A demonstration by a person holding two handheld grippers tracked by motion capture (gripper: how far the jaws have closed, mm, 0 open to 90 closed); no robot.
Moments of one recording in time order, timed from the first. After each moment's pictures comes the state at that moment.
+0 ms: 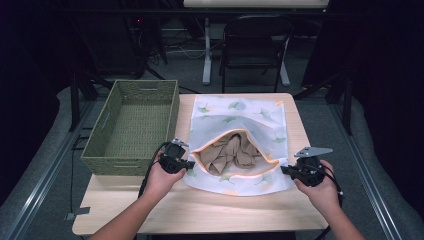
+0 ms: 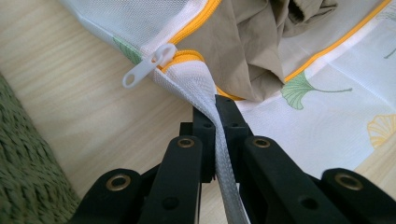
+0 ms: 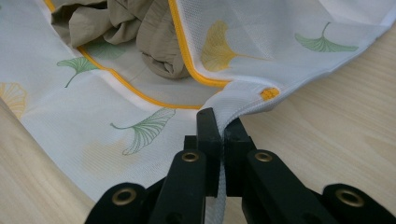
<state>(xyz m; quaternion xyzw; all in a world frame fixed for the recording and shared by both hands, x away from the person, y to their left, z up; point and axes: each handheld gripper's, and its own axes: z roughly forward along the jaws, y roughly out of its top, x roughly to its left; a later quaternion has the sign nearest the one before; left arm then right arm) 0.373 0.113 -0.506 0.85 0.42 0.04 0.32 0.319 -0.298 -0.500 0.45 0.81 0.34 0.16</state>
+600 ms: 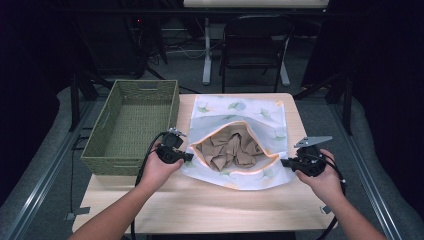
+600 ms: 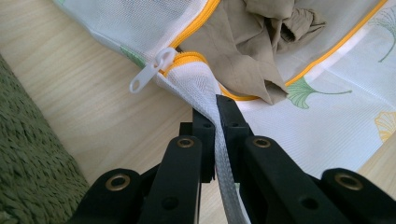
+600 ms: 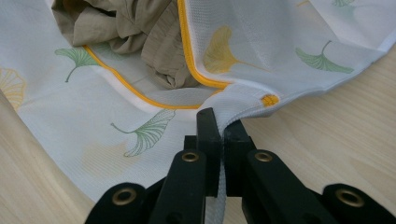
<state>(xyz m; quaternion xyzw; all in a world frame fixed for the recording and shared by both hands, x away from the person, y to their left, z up) 0.387 0.117 -0.481 0.85 0.42 0.03 0.32 0.336 -0.297 -0.476 0.43 0.83 0.33 0.14</state>
